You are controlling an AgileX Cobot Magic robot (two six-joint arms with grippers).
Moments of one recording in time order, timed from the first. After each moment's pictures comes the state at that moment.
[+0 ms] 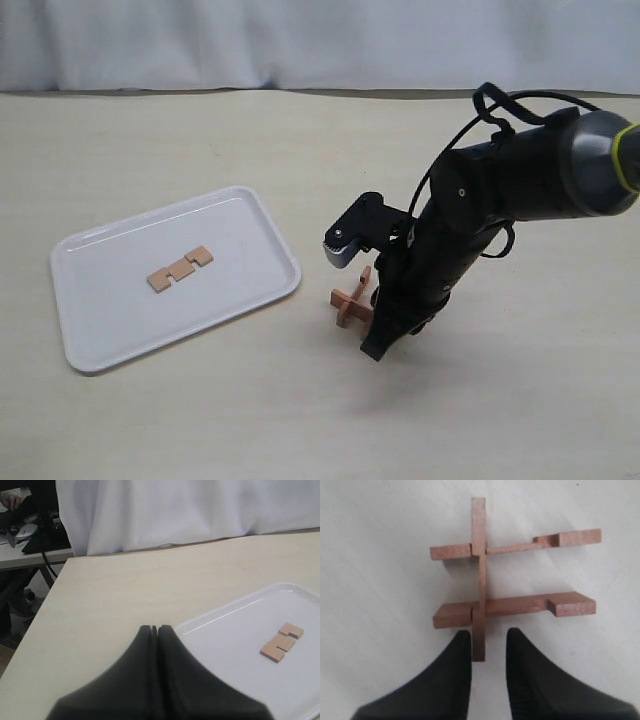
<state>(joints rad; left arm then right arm) 0.02 0.00 0.00 -0.04 0.32 0.16 0.25 1.87 -1.00 0.15 0.61 -0.49</state>
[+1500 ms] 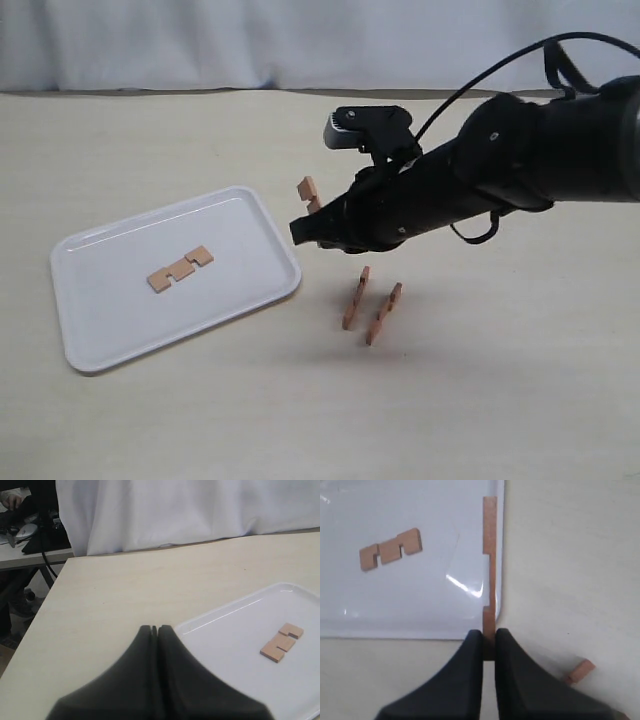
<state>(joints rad) 0.02 0.00 0.00 -0.04 0.32 0.16 0.25 1.76 -1.00 0.72 0.33 -0.44</state>
